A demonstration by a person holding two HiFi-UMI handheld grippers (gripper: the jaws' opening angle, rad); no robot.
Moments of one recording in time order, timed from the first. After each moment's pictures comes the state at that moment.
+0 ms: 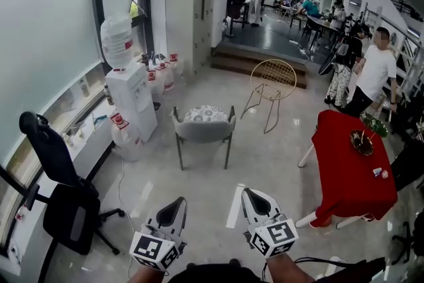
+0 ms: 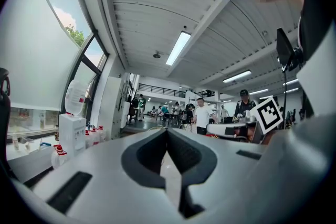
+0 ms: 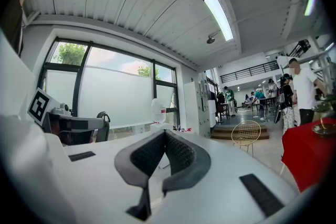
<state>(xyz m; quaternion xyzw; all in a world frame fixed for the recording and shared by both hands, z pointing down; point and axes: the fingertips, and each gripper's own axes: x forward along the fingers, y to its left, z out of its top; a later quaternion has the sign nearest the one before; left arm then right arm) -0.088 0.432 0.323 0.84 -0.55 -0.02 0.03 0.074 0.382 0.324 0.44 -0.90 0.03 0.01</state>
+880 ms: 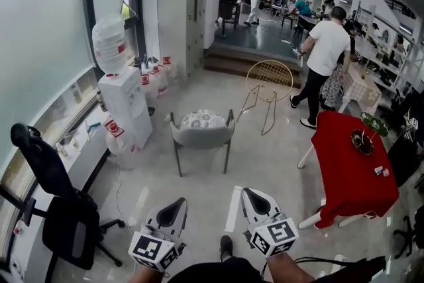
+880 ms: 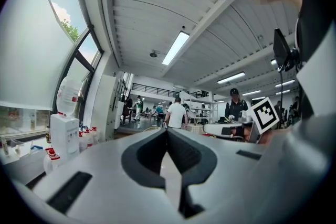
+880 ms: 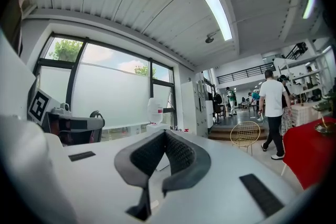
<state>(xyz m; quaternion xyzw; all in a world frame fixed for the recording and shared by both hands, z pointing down) -0.130 0.382 0.333 0.86 -0.51 -0.02 0.04 0.030 0.337 0.335 0.46 -0.89 0.03 0.01</state>
